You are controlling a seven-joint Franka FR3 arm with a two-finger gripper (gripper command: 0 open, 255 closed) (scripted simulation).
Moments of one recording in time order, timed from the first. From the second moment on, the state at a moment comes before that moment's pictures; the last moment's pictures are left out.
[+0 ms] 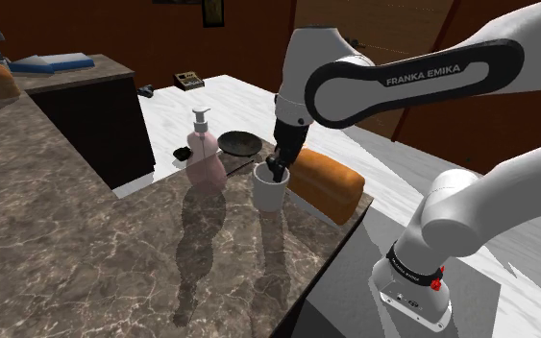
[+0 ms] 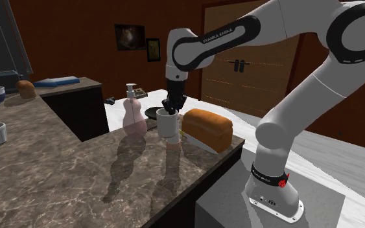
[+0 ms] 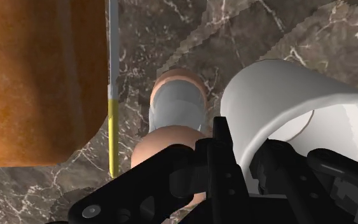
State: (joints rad) arm 0.13 -0.55 0.32 -2.50 0.24 2.04 0.16
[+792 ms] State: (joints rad) arm 0.01 -0.22 0.22 -2.19 0.12 2.04 0.02
